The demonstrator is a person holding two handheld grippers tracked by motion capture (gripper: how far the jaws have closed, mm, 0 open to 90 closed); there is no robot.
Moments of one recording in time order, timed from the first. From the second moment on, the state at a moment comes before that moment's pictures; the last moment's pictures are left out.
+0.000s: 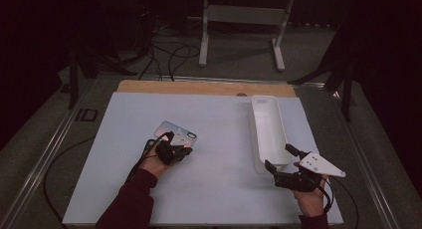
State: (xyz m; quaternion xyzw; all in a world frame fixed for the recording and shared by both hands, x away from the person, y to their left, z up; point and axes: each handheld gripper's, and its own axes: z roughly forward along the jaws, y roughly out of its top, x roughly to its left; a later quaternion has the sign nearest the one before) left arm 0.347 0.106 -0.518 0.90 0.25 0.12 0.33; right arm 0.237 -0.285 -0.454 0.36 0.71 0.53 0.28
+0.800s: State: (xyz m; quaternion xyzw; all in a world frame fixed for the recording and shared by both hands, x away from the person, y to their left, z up) left arm 0.388 0.095 -0.525 0.89 0.29 0.16 0.30; right arm 0.237 -0.286 -0.453 0.36 0.71 0.53 0.28
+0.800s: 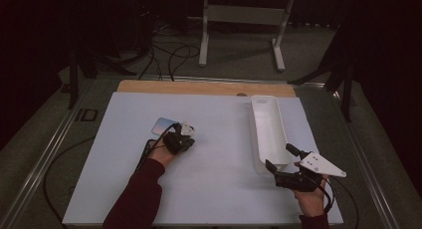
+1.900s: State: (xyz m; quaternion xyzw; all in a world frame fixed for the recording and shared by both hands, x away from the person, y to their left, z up) left arm 0.435 0.129 -0.529 0.85 0.40 0.20 0.29; right arm 0.238 -0.282 -0.456 0.36 0.72 0.53 0.27
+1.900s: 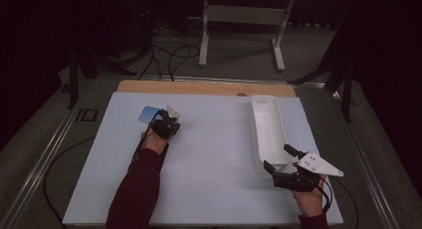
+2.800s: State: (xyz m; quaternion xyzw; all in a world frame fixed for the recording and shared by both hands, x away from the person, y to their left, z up) left arm 0.468 0.129 -0.530 0.84 0.42 0.21 0.28; right arm 0.239 -0.288 -0.459 0.37 0.72 0.53 0.27
